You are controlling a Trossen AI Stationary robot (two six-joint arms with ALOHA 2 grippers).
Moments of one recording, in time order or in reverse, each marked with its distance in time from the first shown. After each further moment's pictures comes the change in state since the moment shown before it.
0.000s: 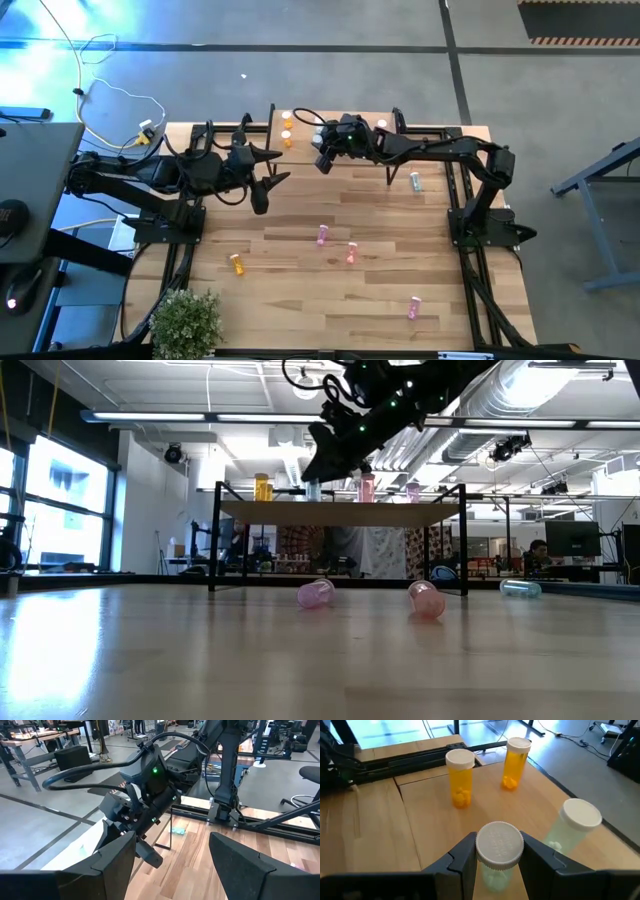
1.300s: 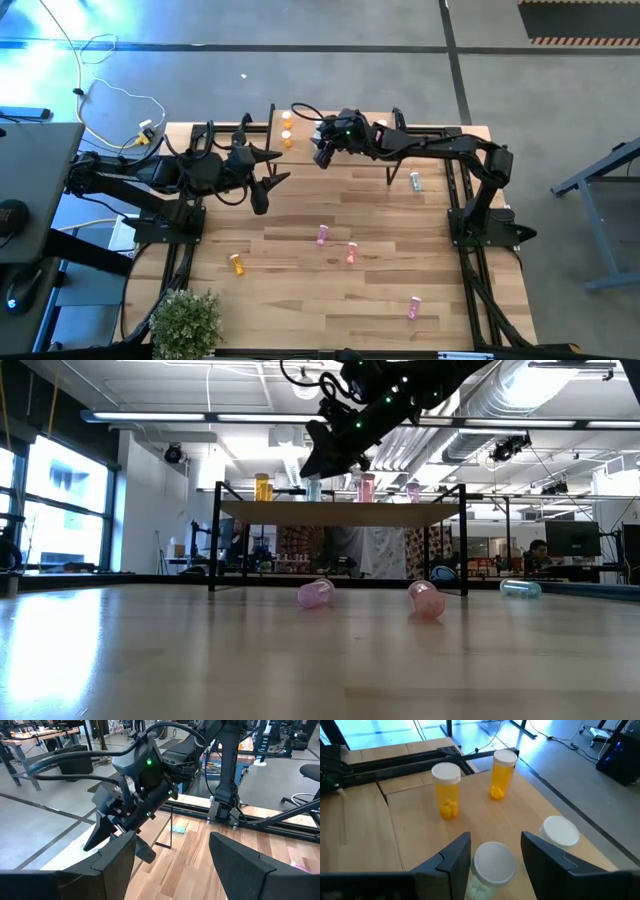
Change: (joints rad) left arm 0.000 0.000 0.000 -0.008 0.000 0.000; right arm -0.014 0.014 0.065 -0.049 0.031 -0.027
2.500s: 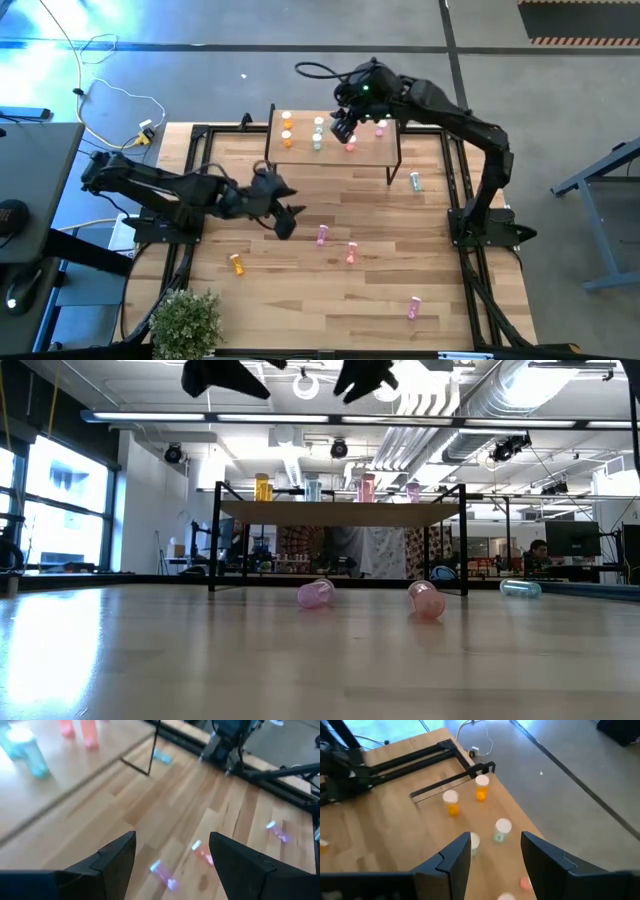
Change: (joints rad) left arm -0.092 0.254 0.001 -0.159 0.026 -0.505; right arm -0.010 -0.003 0.782 -1.008 -0.011 0.101
